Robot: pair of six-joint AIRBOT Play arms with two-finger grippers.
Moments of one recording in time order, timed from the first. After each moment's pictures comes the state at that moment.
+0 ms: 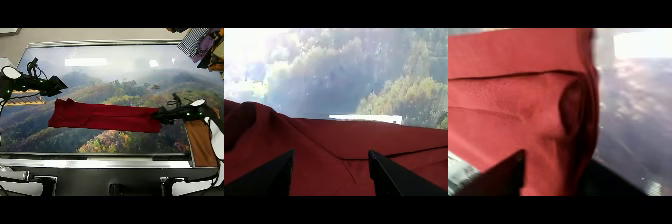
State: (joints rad) left arm 0.10 -1.62 1.55 0.93 -1.18 -1.53; right arm -0.27 -1.67 1.06 -0.81 1.19 1.17
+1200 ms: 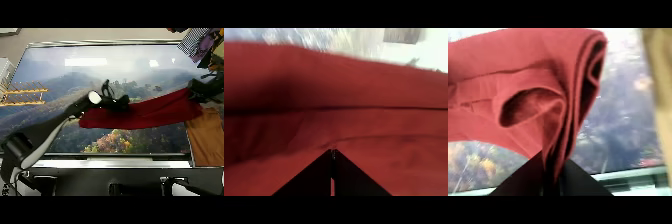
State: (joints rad) left arm -0.66 -1.85 1.55 0.68 -0.66 -1.86; right arm -0.23 -1.36 1.68 -1.39 1.70 1.72
